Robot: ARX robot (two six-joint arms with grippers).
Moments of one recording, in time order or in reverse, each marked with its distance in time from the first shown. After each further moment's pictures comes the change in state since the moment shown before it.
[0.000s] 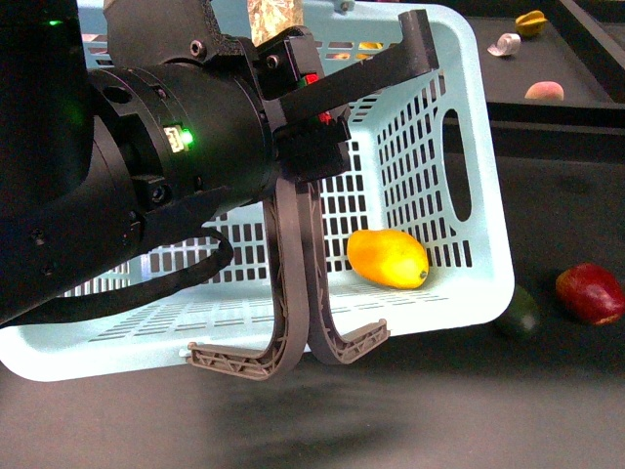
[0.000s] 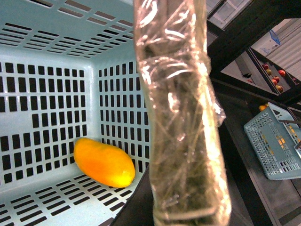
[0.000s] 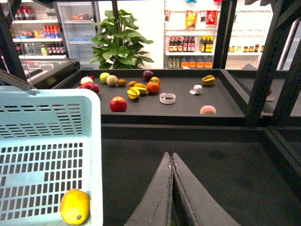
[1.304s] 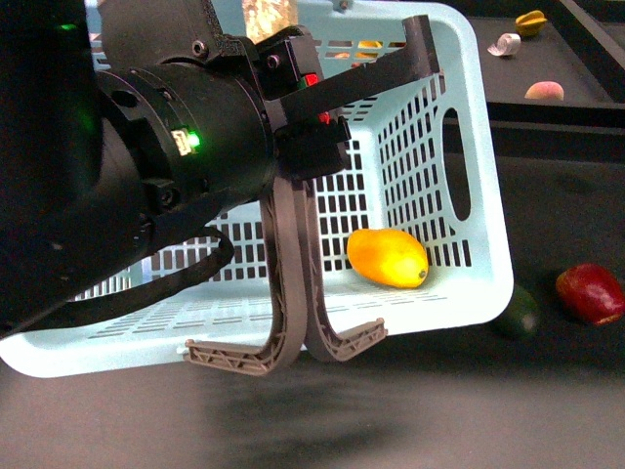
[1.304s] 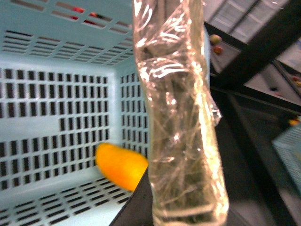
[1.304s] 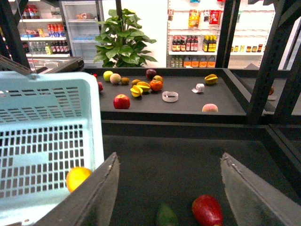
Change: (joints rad) left arm -0.027 0.033 0.016 0.032 -0.264 0.086; right arm 0.000 -0.281 0.001 -0.288 -0.003 -0.003
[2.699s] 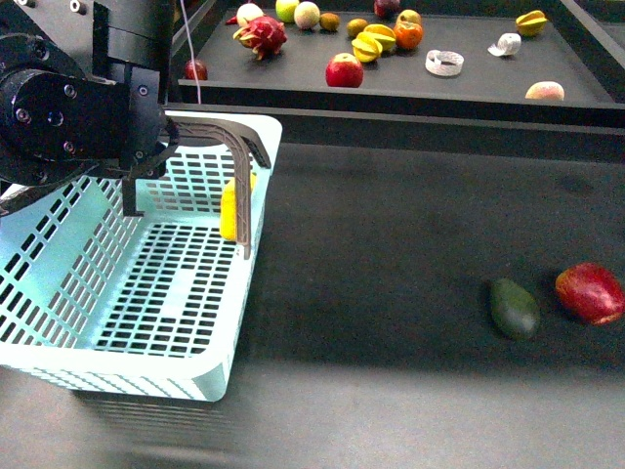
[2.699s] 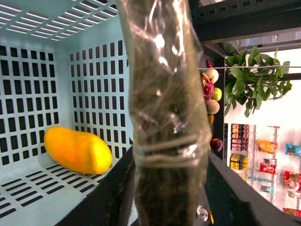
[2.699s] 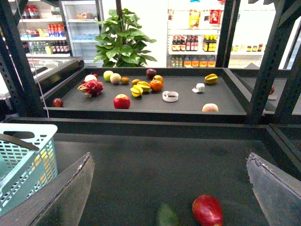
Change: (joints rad) left arm 0.316 0.410 0.491 -0.421 -0.341 -1.159; right arm 0.000 0.000 0.000 0.000 0.000 0.000
